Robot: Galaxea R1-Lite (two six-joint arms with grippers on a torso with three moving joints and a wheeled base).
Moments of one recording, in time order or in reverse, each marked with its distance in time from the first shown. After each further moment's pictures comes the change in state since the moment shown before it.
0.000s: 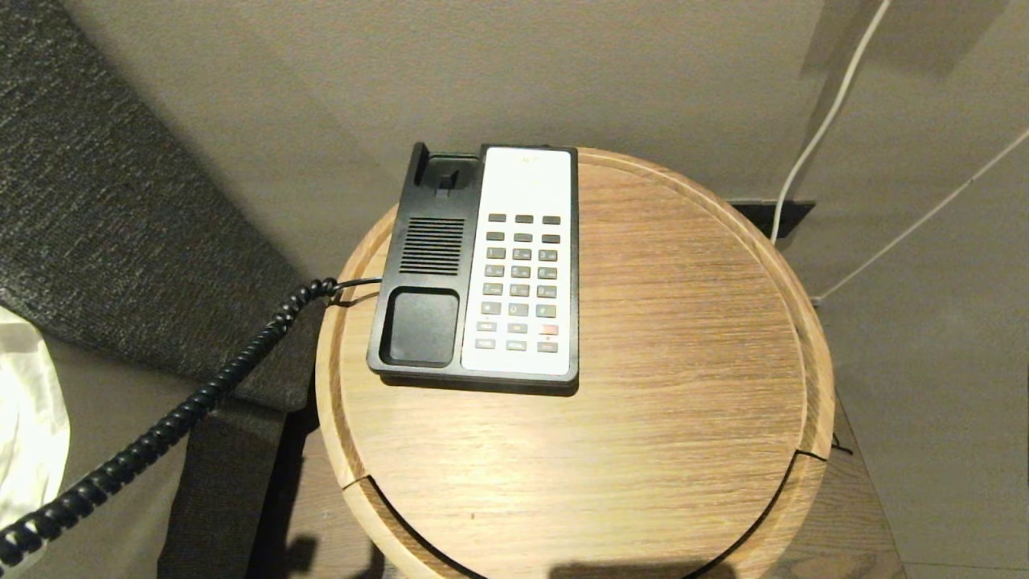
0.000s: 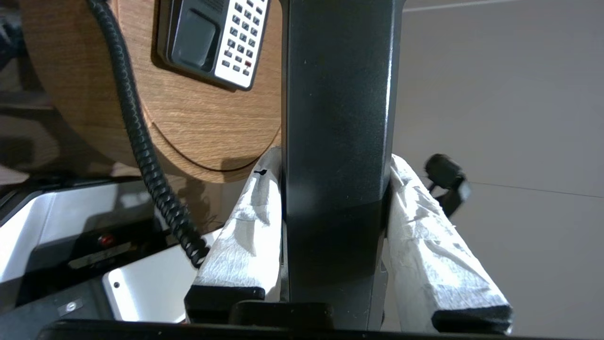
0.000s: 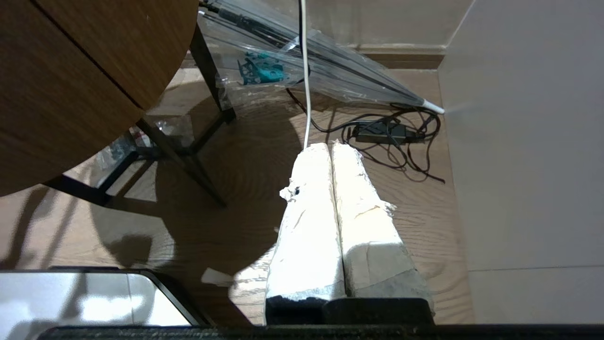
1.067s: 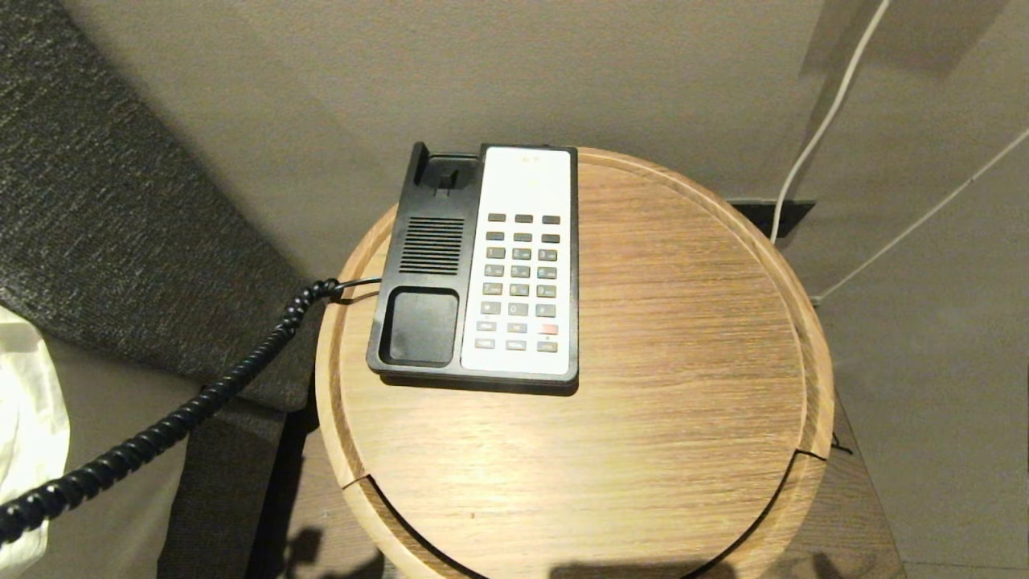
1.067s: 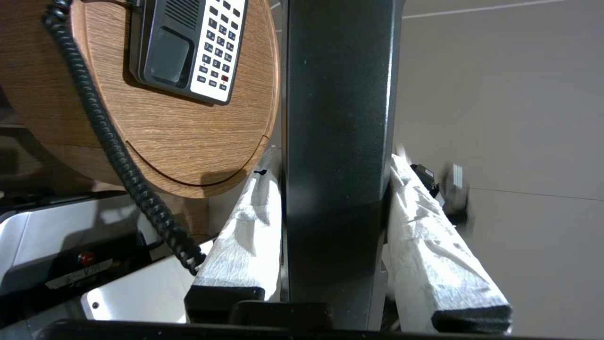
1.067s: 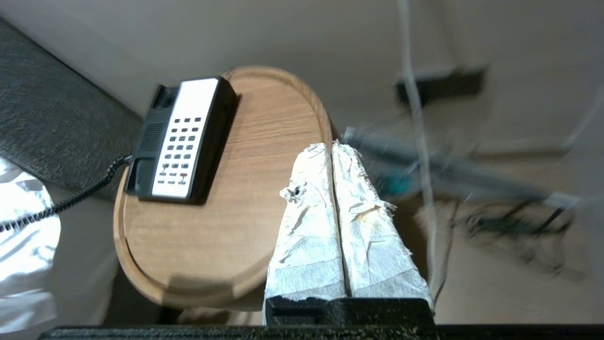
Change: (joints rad) left arm 0.002 0.046 -0.041 -0.046 -0.012 0.010; right arm -0.001 0.524 -1.131 0.470 0.267 0.321
